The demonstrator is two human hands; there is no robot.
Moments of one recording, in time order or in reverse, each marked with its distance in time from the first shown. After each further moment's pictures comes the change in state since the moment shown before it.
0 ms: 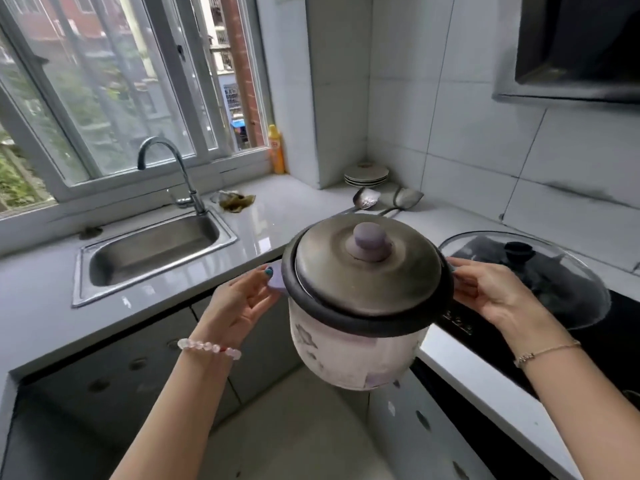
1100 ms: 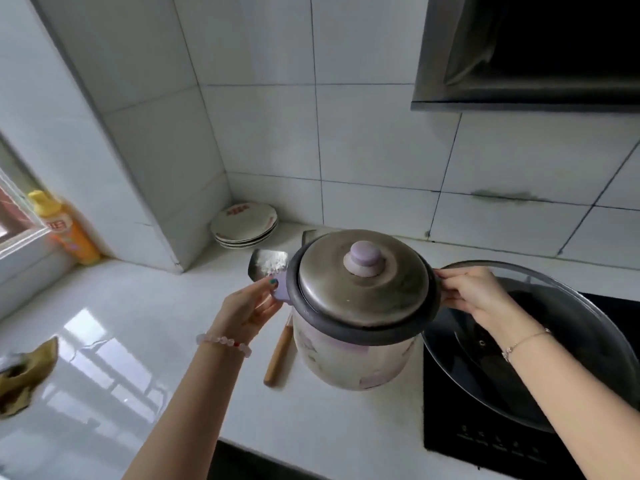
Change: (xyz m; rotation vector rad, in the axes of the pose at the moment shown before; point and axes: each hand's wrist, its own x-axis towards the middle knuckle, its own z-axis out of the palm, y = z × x) left_hand 0.475 0.009 0.214 0.323 -0.520 -0.366; right_hand 0.302 -0.062 0.018 -0.123 0.628 -0.026
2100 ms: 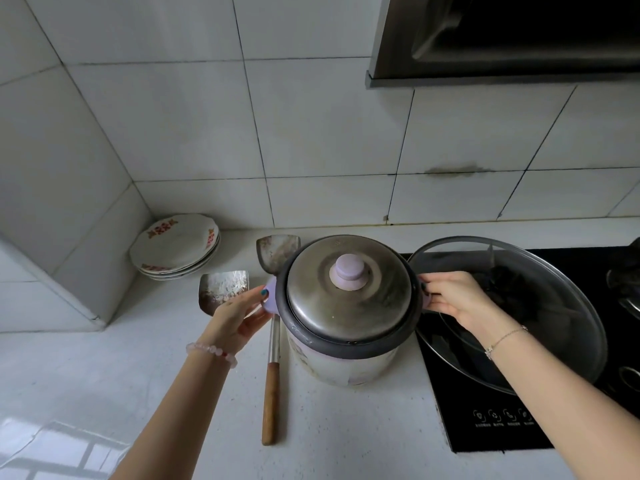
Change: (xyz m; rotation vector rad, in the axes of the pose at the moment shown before) left_hand 0.140 0.002 -0.015 0.175 -0.315 -0.153; right_hand 0.030 0.027 0.032 0.112 0.208 0.142
